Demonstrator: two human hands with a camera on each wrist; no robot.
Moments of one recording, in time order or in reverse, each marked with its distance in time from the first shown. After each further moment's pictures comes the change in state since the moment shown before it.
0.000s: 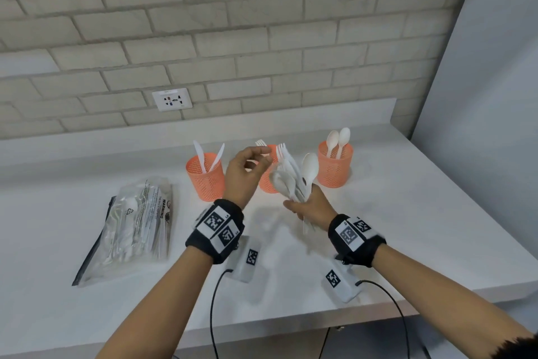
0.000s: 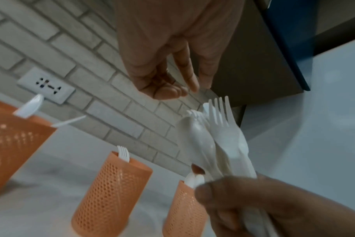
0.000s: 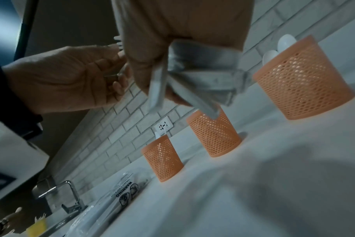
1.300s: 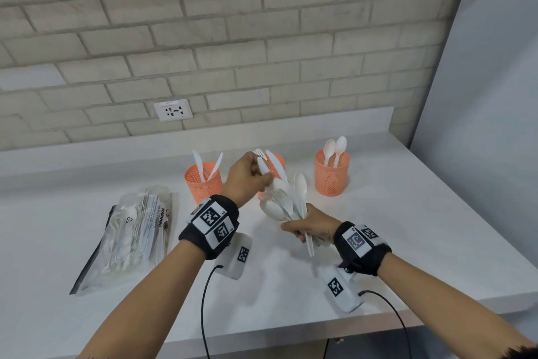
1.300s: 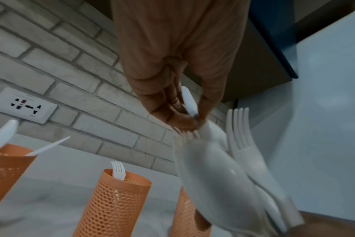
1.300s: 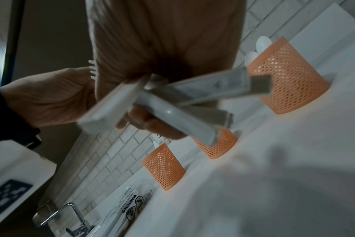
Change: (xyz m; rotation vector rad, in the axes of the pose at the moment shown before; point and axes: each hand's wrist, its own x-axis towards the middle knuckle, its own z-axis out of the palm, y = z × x) left_hand 0.015 0.013 0.004 0.288 -0.173 -0.137; right_hand -0.005 0.006 -0.016 0.067 -0.381 0.076
